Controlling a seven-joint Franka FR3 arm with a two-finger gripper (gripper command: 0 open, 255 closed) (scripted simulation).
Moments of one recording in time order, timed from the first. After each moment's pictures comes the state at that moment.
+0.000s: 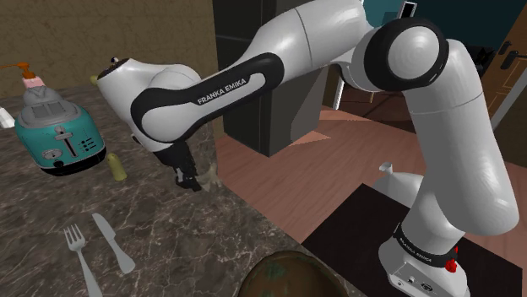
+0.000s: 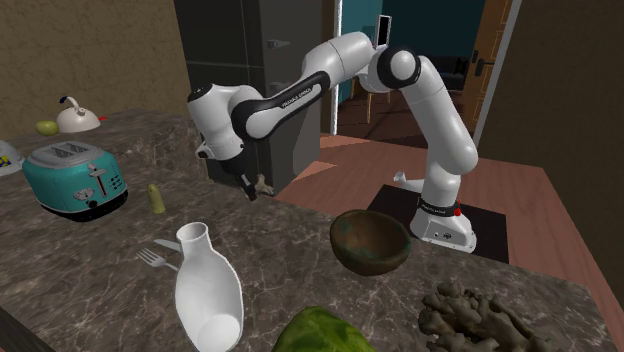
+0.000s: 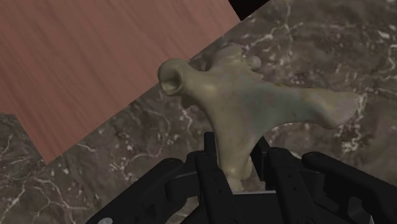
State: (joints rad) arm 0.33 0.59 0.51 -1.44 -0.43 1.67 -0.16
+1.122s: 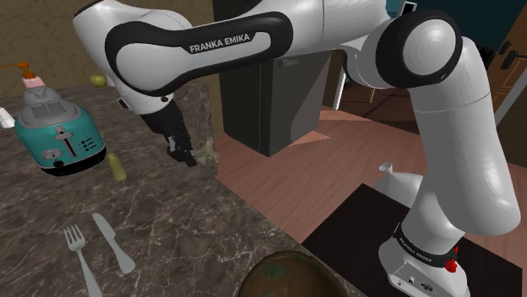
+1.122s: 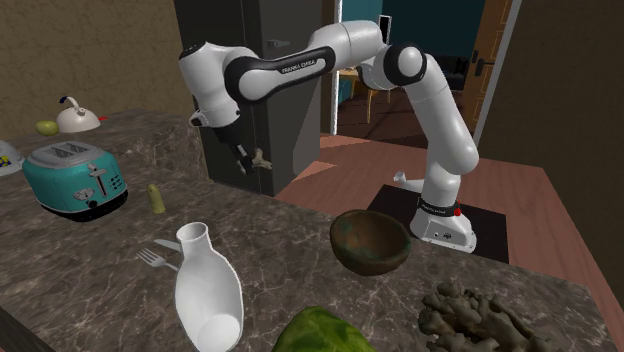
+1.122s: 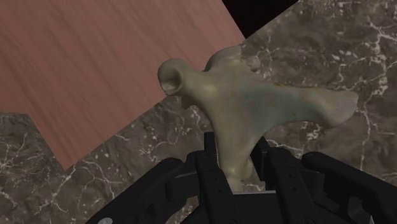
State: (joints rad) arm 0.35 0.55 0.52 -1.27 -0.40 1.48 -0.21
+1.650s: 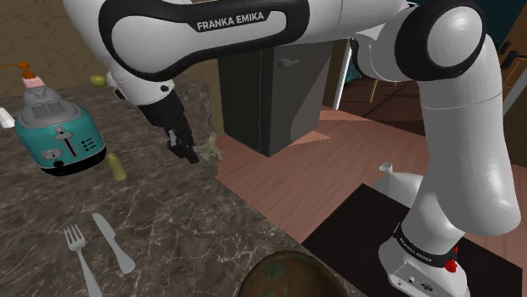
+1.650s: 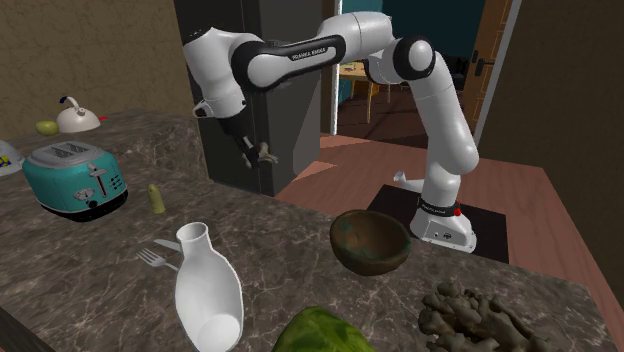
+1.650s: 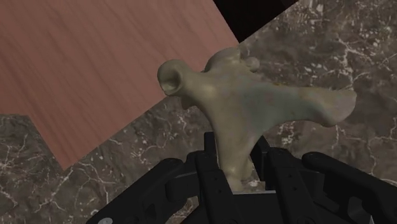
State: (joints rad) arm 0.35 0.47 0.55 -1.30 -0.37 1.44 -0.19
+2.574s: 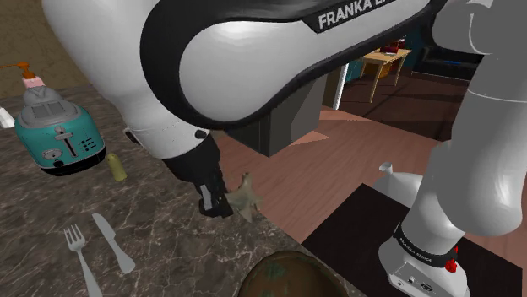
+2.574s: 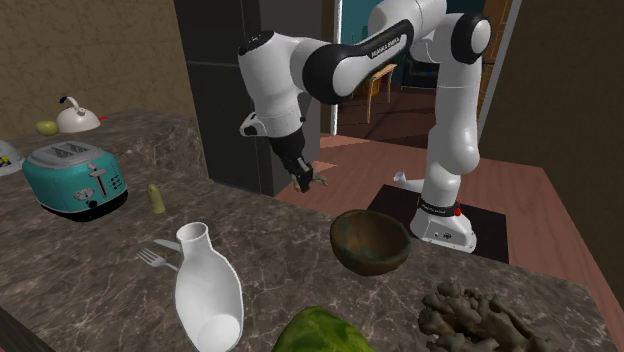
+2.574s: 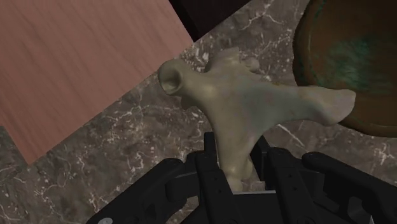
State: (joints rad) arm 0.37 0.12 0.67 -1.78 -0.16 1.59 0.00
